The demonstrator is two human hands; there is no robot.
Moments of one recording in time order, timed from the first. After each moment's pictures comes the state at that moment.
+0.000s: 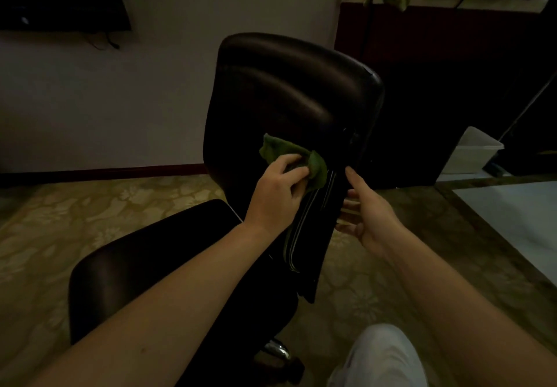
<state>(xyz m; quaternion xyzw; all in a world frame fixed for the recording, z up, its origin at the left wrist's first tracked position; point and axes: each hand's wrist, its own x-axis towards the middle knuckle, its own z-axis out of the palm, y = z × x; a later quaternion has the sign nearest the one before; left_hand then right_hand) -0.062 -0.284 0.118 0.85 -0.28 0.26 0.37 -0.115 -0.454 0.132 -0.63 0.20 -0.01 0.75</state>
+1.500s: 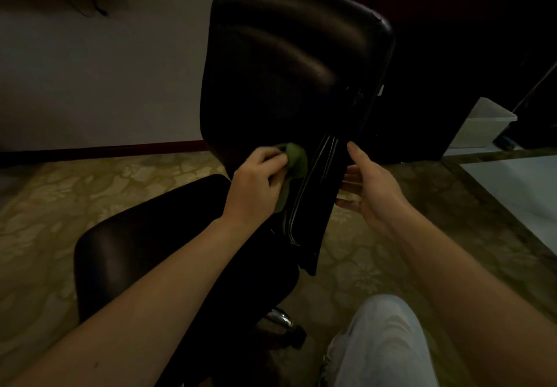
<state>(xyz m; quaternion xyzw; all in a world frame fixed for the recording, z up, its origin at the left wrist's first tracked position) -0.076 -0.255 0.085 0.86 -0.26 0.25 0.37 -0.122 -0.457 0.117 -0.65 0.18 -0.03 0.74</state>
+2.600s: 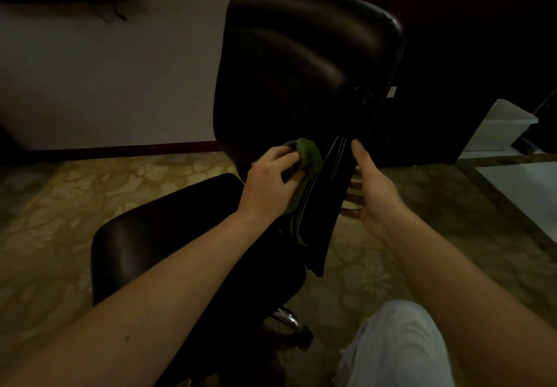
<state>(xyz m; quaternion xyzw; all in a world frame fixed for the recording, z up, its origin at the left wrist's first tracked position) -0.081 -0.265 0.089 0.86 -0.22 0.21 0.41 -0.130 -0.440 0.116 -0.65 0.19 0.00 0.74</state>
